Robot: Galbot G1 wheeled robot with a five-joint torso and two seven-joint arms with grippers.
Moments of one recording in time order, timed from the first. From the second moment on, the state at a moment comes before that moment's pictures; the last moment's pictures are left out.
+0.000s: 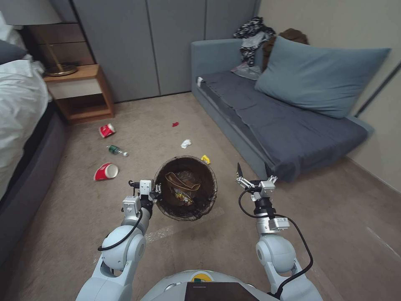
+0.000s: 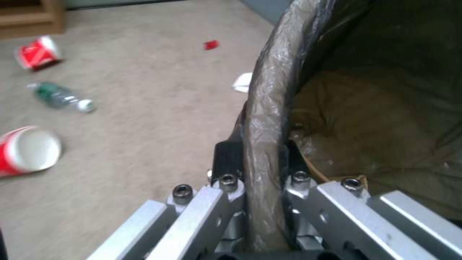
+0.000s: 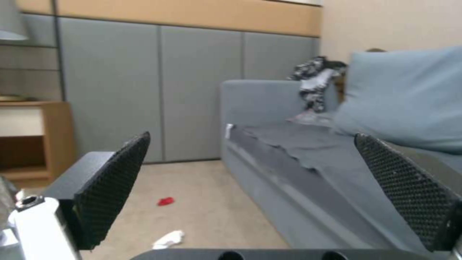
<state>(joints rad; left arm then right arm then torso) 1.50 -1.40 -0.43 -2.20 -0.24 0.50 -0.12 -1.51 1.42 0.46 1.98 0.11 0.33 0.06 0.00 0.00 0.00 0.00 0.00</state>
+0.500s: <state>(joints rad) 1.50 -1.40 -0.43 -2.20 -0.24 0.50 -0.12 -1.49 1.42 0.46 1.96 0.08 0.36 0.07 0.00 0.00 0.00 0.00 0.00</state>
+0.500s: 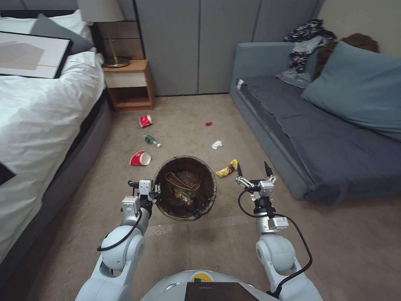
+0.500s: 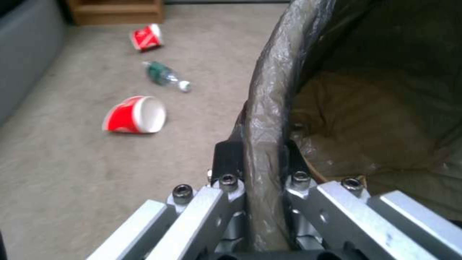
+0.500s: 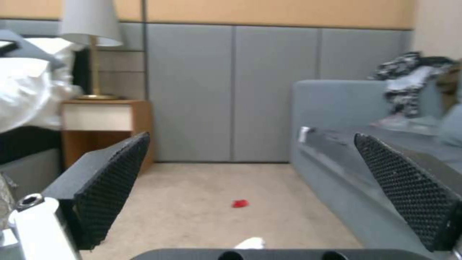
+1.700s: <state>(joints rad) 1.49 -1.40 -0.44 -2.19 -0.23 0.44 -0.12 -1.49 1.41 0.46 1.95 0.09 0.36 0.07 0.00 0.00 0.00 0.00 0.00</state>
